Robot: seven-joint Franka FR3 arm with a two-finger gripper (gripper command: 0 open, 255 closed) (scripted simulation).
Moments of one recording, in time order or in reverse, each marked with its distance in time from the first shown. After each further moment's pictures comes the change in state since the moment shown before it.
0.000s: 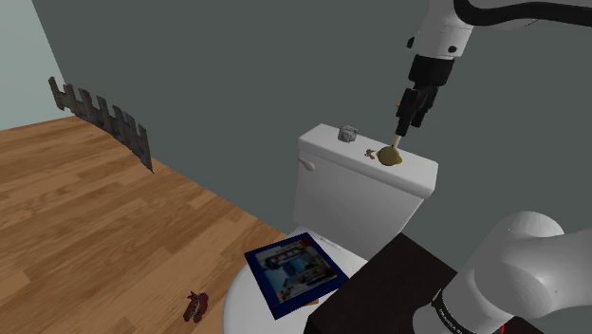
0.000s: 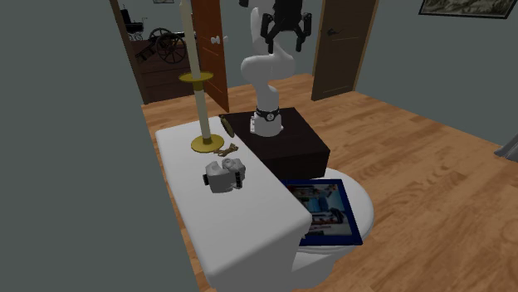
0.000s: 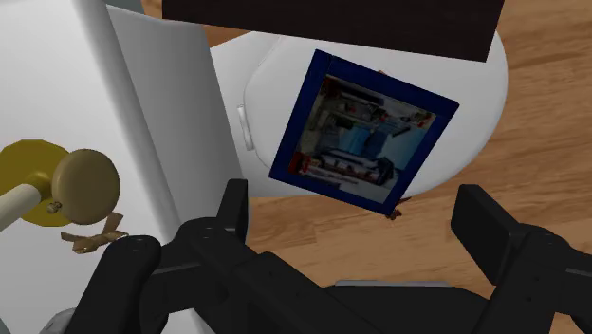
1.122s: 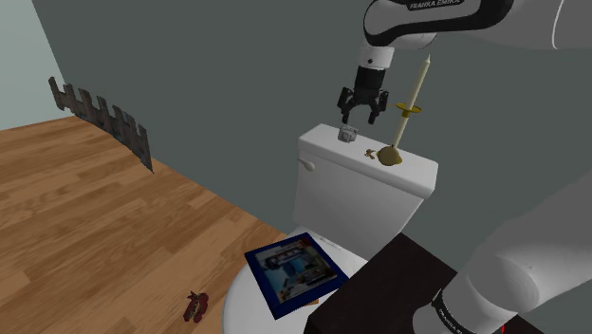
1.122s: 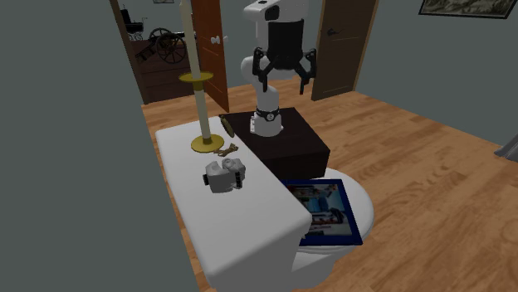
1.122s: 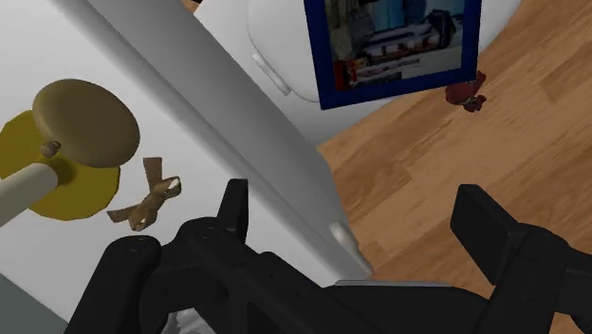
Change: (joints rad) arm -0.122 0.543 -0.010 0.283 0.064 0.239 0.390
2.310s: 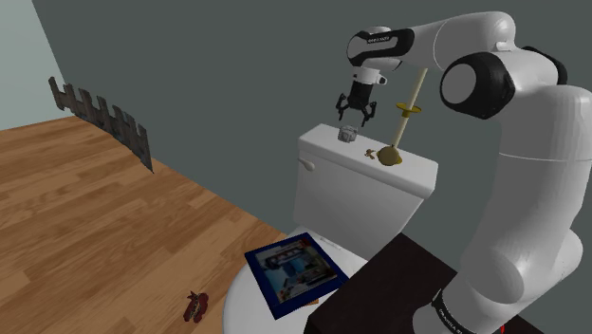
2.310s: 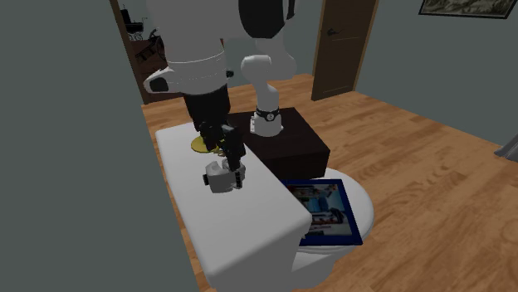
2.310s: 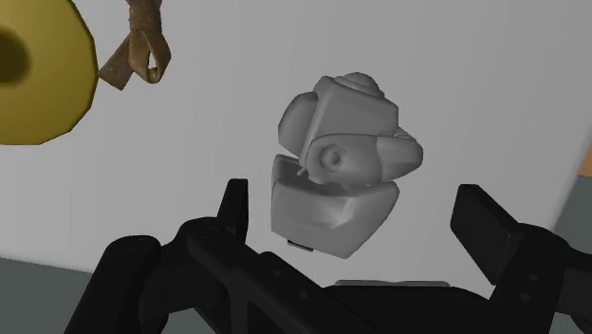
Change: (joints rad) arm -0.152 0.609 -0.130 0.553 0.131 0.035 0.345
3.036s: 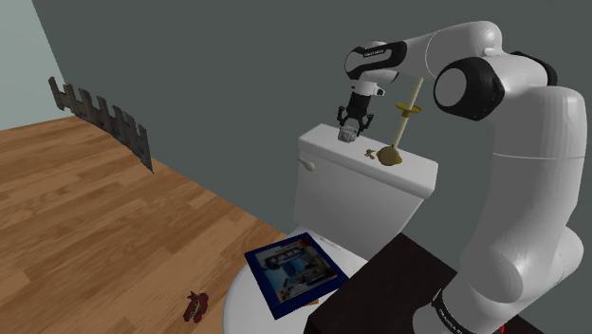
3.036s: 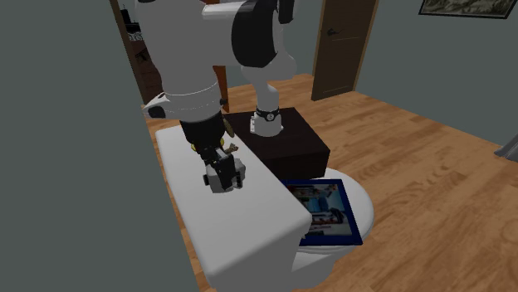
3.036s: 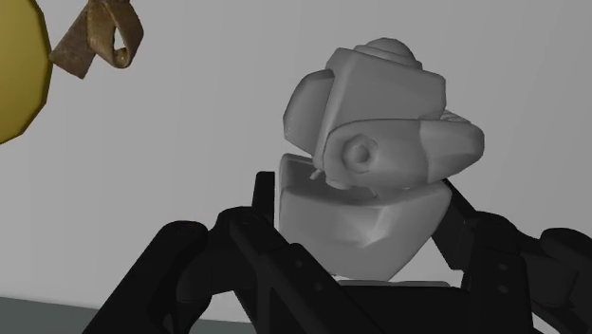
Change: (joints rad) arm -0.011 0.046 -0.006 -0.045 0.016 0.089 0.006
